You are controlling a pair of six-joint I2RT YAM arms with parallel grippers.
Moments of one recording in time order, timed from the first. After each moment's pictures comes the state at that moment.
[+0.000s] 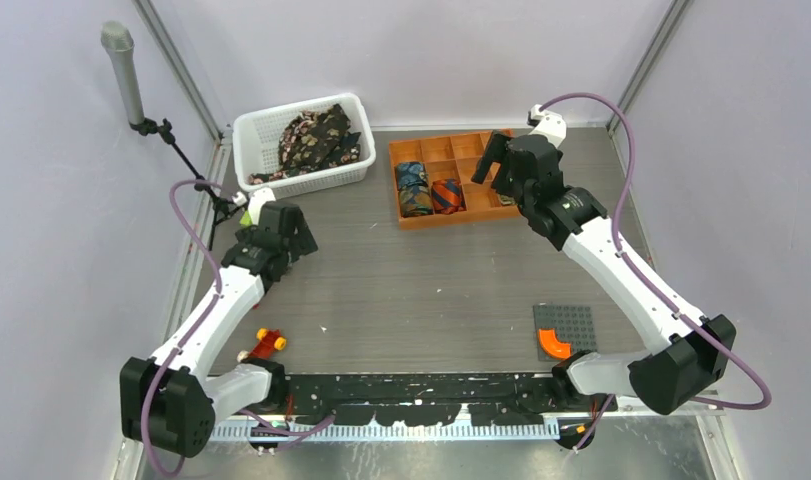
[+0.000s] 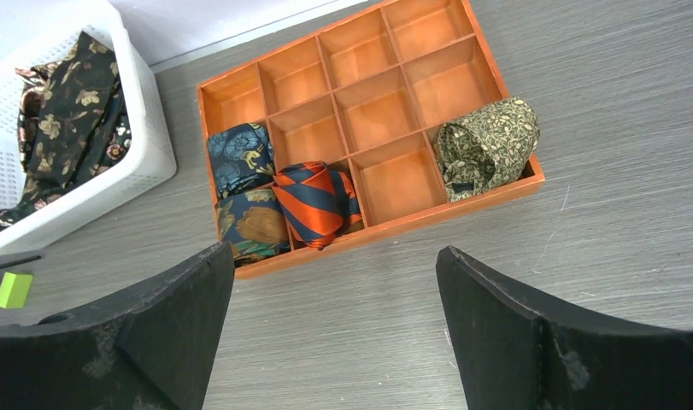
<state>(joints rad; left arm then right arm) -0.27 1.09 0.77 -0.53 -0.45 -0.58 0.49 1.29 1.29 -0.45 0.43 0.54</state>
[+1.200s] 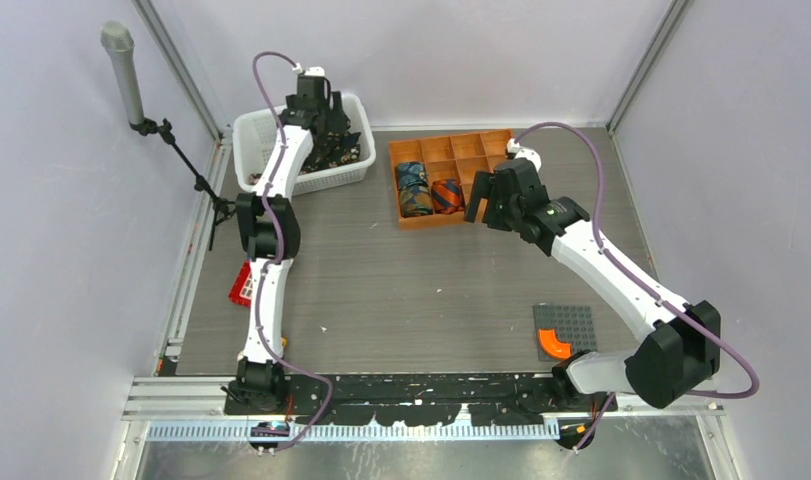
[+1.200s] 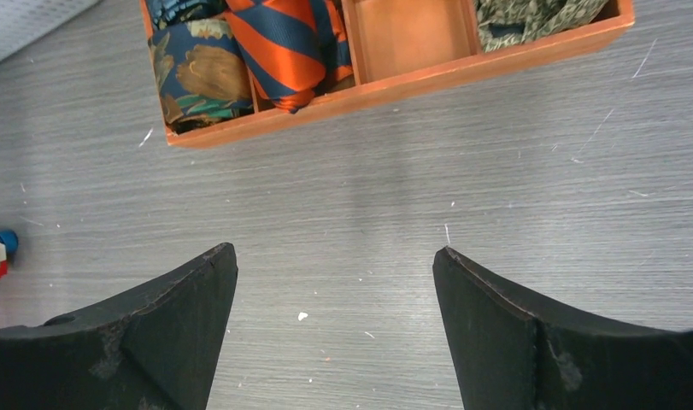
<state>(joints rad) -0.15 2.51 2.52 -0.60 -0.22 -0.16 0.49 1.31 1.16 -0.57 0.24 0.57</state>
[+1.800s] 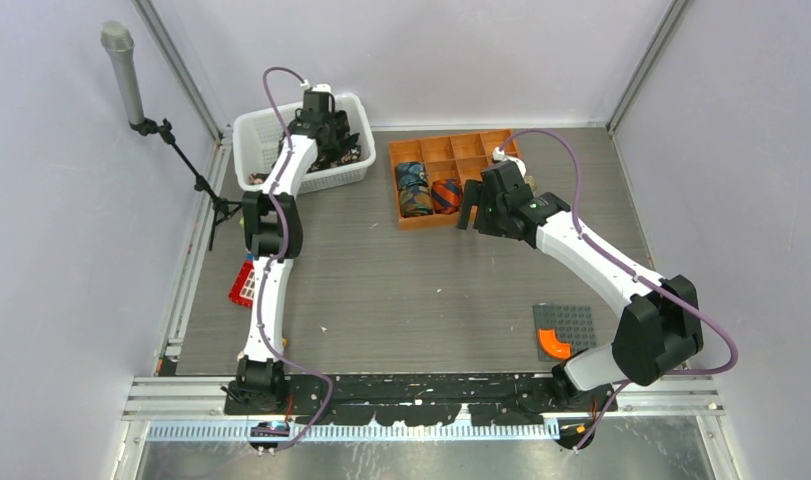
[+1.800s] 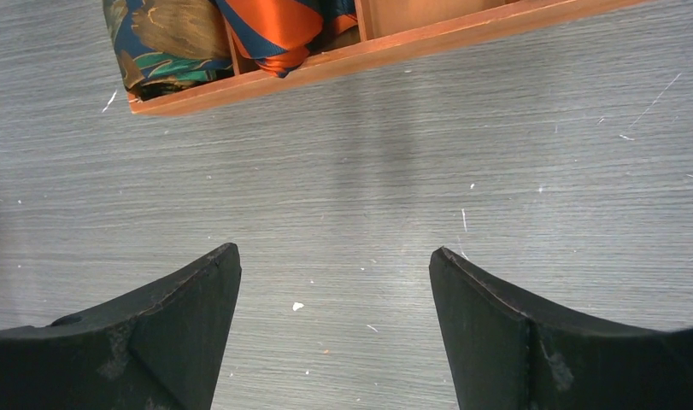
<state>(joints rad) -0.14 2.62 2.47 -0.52 -0.19 -0.13 0.49 1.44 1.15 -0.56 0.17 0.58</state>
